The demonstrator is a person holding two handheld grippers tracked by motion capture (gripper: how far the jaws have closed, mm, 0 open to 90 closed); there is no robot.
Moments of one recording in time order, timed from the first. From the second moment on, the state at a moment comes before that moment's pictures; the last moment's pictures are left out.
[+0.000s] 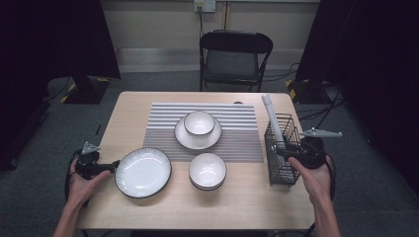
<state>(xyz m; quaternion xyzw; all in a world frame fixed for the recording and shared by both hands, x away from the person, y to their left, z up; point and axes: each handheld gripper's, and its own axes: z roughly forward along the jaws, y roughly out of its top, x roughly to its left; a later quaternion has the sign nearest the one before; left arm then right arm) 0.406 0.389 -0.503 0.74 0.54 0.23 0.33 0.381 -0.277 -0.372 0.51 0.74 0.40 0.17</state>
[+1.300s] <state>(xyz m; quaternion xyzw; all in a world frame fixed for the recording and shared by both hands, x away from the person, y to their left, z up) 0.406 0.389 -0.503 0.74 0.54 0.23 0.33 0.401 -0.284 -0.379 0.52 0.76 0.37 0.17</state>
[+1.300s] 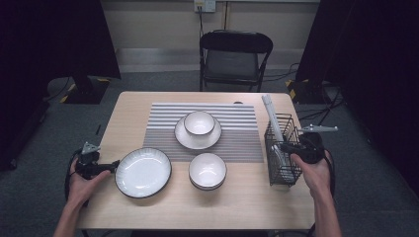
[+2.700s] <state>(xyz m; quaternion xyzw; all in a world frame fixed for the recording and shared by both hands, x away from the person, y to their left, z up) 0.406 0.389 -0.504 0.74 0.54 0.23 0.33 0.397 -0.290 -0.378 0.47 0.78 0.36 0.18</state>
